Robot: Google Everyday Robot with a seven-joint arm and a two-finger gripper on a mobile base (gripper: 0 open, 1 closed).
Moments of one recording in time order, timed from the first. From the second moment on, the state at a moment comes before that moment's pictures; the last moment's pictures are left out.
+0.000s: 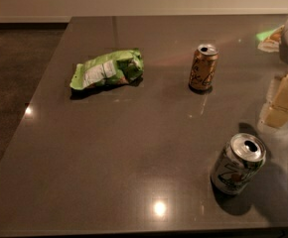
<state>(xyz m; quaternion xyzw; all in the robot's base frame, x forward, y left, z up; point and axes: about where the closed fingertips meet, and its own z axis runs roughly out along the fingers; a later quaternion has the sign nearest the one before) 0.438 -0.216 0.978 -0.60 0.78 -0.04 0.16</state>
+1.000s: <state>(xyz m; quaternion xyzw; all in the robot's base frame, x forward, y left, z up) 0.410 -0.215 0.972 -0.61 0.77 0.01 0.16</state>
